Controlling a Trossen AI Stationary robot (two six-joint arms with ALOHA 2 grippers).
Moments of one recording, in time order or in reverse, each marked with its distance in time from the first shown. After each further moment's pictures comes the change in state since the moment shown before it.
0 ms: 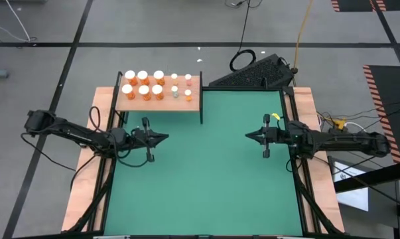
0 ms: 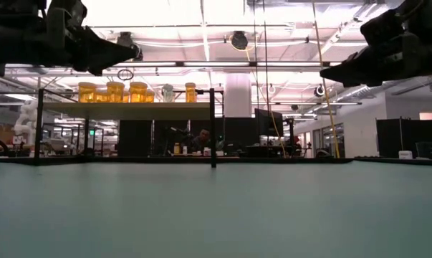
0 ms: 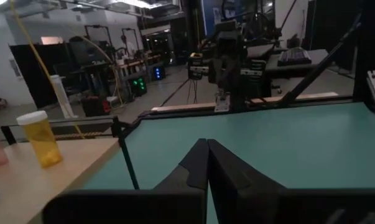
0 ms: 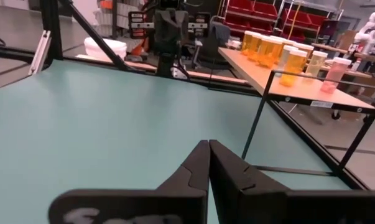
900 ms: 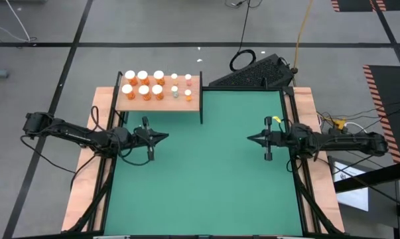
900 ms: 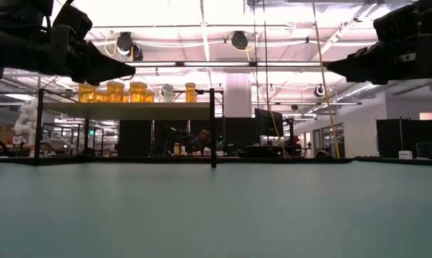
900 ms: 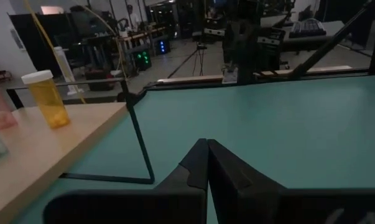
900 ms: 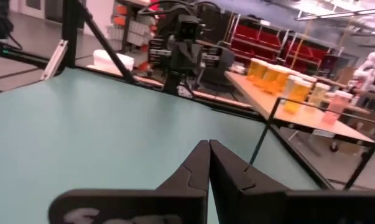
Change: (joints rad) left arm 0.041 -0.047 0.000 -0.167 0.002 -0.045; right arm 0.049 -0.079 -0.041 0.048 -0.006 -0.088
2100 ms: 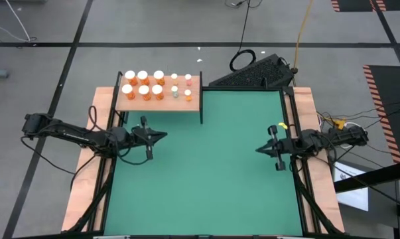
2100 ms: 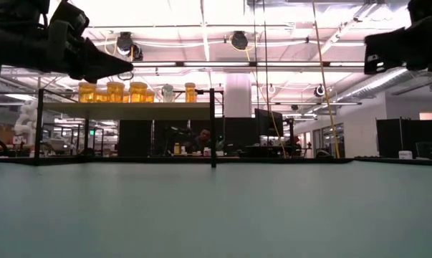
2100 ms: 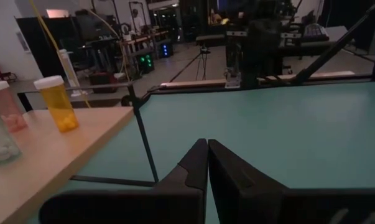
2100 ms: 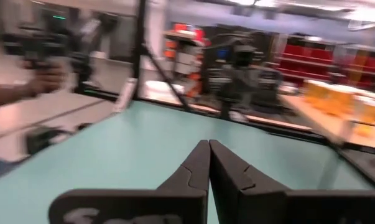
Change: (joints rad) left arm 0.000 -0.062 -0.001 -0.046 -0.012 0.000; right arm 0.313 -0.381 0.000 -0.309 0.134 0.108
